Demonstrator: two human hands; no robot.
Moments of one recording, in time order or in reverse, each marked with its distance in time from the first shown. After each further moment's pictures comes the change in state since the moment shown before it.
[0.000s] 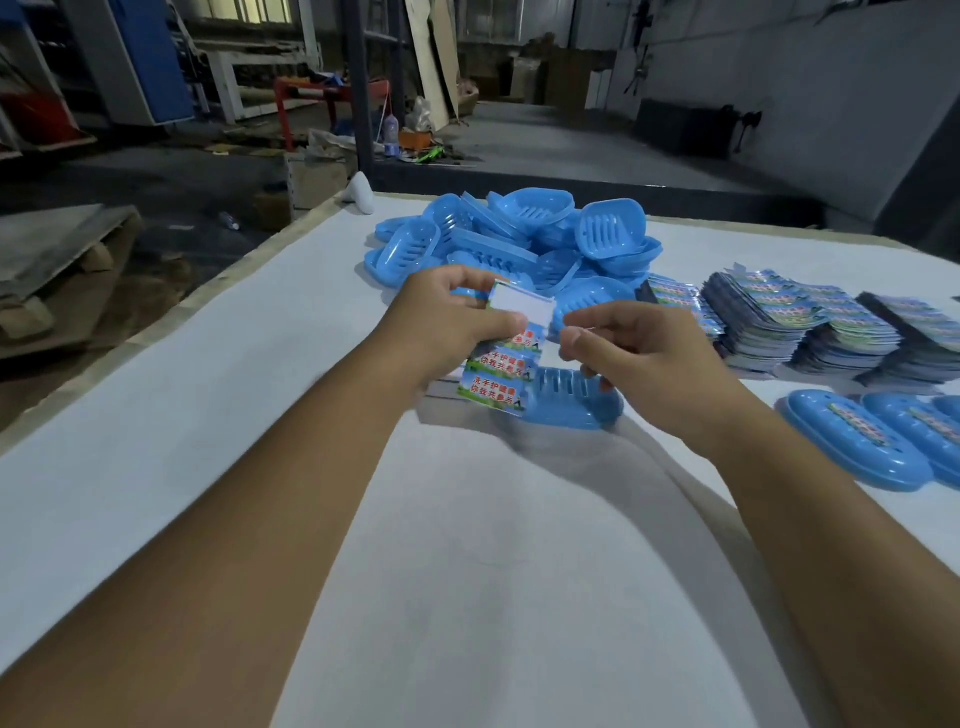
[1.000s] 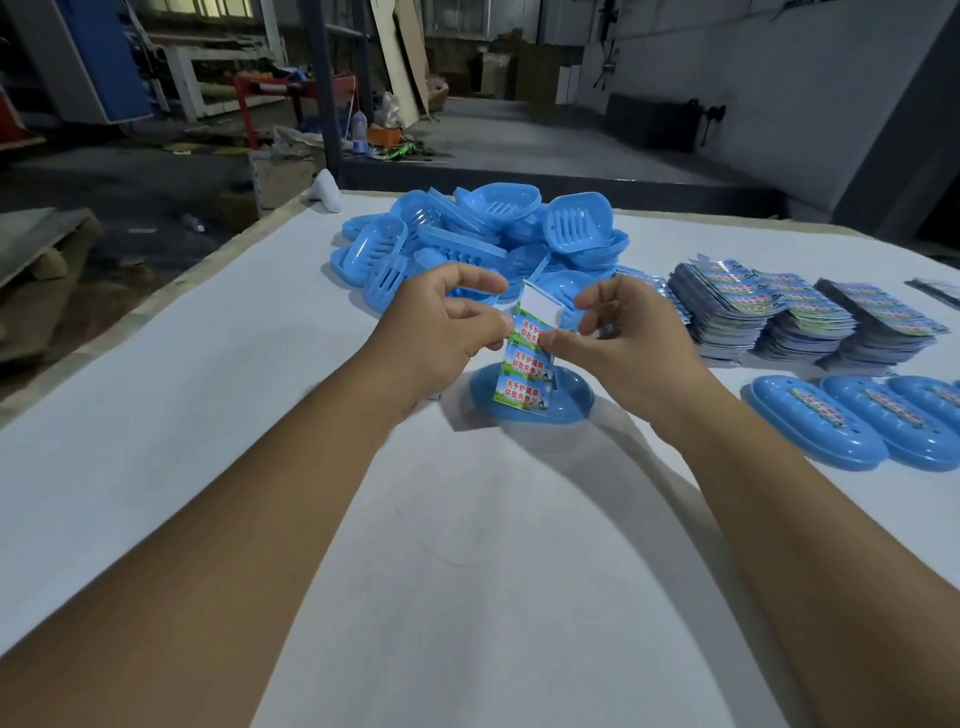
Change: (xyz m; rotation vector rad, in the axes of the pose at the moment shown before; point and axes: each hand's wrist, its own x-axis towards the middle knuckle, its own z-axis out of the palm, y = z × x) left_hand -0.012 -0.001 0.018 0.044 -0.070 0.181; right_hand 0.003 0.001 -0.004 -0.113 0.205 0.098
